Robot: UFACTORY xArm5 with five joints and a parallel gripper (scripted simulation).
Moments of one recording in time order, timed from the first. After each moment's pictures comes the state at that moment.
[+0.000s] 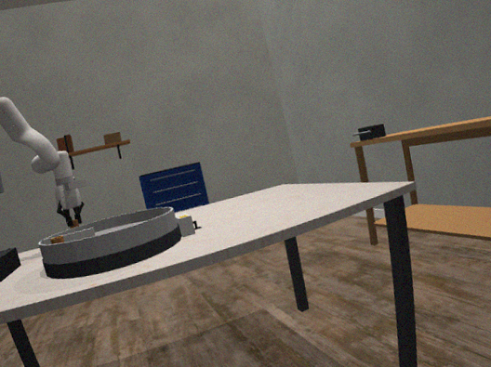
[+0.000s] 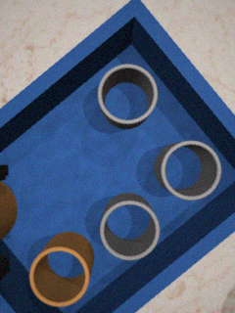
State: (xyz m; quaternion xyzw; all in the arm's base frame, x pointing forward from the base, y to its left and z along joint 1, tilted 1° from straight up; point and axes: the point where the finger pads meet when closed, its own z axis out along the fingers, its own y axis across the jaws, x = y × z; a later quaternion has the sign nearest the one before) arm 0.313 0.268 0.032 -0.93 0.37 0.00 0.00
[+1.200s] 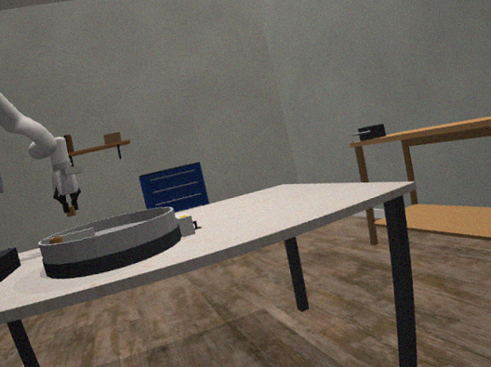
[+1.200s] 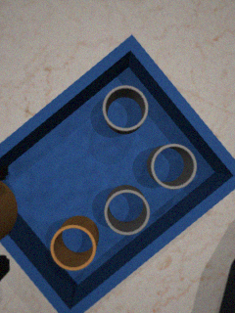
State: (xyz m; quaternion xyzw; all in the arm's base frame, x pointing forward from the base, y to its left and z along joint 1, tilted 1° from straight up) arm 0.313 0.269 0.090 -0.93 0.37 0.00 0.00
